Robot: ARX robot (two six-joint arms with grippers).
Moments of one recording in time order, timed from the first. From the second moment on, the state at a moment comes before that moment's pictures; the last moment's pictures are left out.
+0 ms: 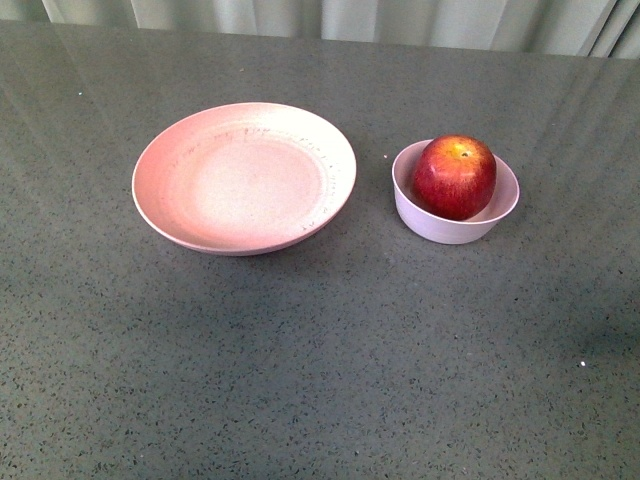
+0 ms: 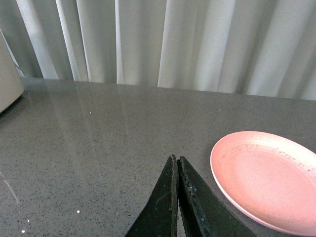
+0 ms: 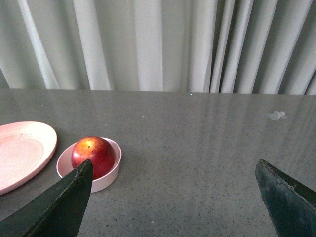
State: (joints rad) left arm 0.00 0.80 0.03 0.76 0.00 -0.01; right arm 0.00 0.00 0.02 0.00 0.00 0.00
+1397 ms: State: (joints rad) left arm 0.00 0.06 0.02 0.03 0.00 -0.01; right arm 0.00 0.00 0.02 0.00 0.00 0.00
